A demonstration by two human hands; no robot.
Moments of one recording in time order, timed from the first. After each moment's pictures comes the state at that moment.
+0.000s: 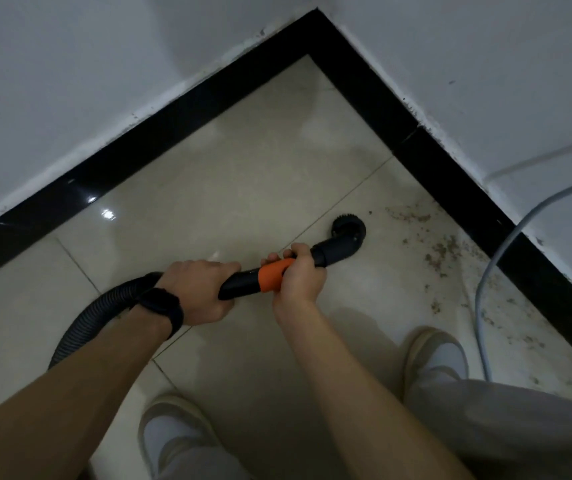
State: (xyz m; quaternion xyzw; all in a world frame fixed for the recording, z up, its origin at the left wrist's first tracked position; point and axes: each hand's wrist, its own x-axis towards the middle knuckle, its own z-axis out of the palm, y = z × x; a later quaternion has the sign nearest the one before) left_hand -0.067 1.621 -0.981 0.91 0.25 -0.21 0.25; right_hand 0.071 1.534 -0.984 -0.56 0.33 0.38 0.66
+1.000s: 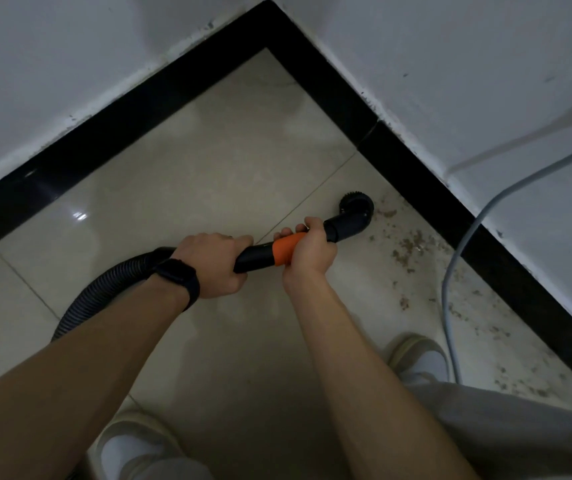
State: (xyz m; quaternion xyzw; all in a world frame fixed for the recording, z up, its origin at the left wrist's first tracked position) left_hand 0.026 1.619 -0.985 0.93 0.22 -0.18 0.22; right_hand 0.154 1.530 -0.980 -0.55 0.33 0.31 0.70
